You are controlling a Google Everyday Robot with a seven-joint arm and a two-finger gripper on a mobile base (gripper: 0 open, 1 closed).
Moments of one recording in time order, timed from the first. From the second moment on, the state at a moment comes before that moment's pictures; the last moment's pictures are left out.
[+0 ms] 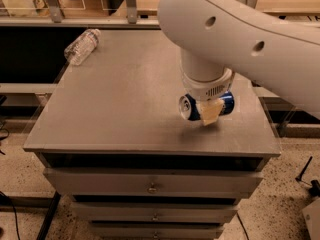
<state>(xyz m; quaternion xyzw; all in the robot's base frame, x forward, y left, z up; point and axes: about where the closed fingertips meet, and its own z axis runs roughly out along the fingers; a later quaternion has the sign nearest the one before) 0.498 -0.108 0.866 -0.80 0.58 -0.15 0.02</state>
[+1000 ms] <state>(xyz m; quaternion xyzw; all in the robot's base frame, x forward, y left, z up) 0.502 -0.107 0.860 -0.80 0.59 -0.12 0.03</state>
